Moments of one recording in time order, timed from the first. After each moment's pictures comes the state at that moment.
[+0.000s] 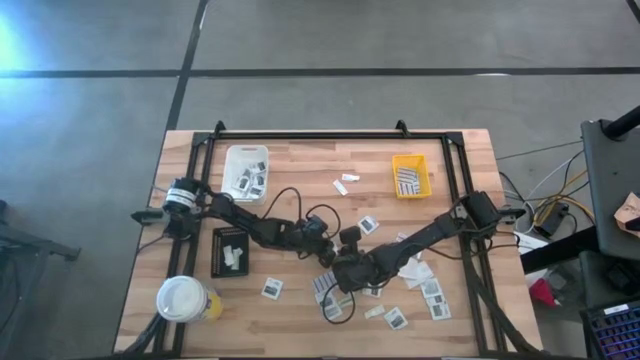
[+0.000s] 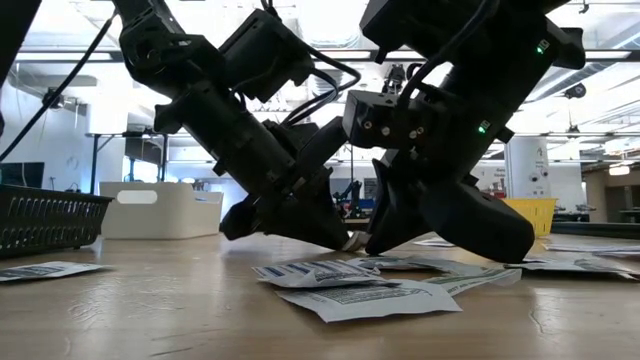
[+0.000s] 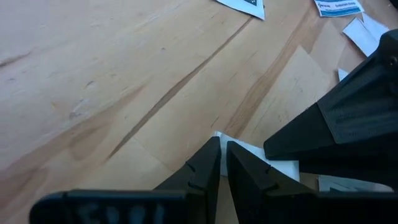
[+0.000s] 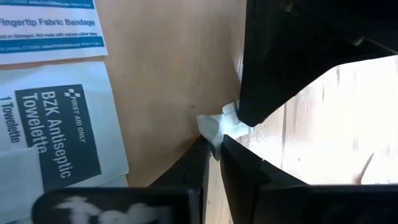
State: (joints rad) left arm -0.17 1.96 0.94 0.25 -0.24 -0.89; right arm 0.39 2.03 1.17 -0.32 0.57 0.03
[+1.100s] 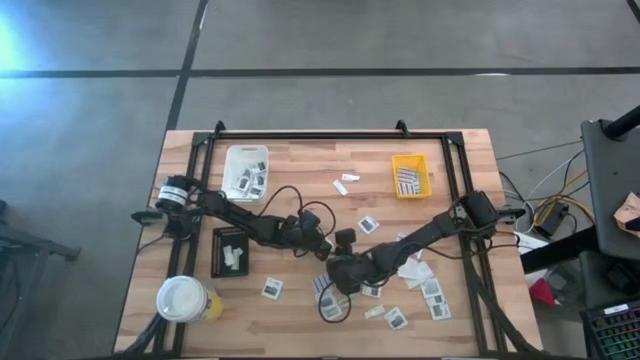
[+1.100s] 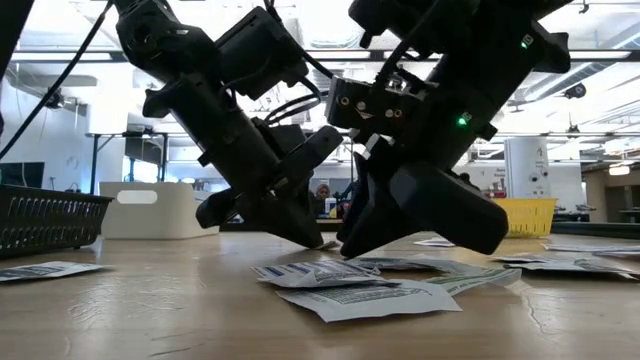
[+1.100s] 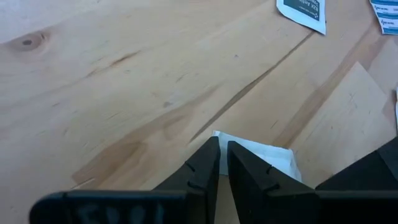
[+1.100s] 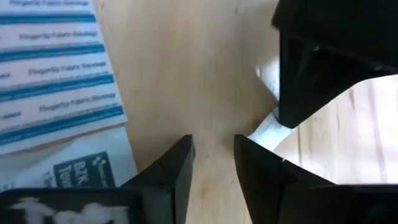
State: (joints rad) left arm -0.17 1.89 0.95 0.06 -0.34 -1.01; right arm 0.38 2.04 1.17 -0.19 0.52 0.05
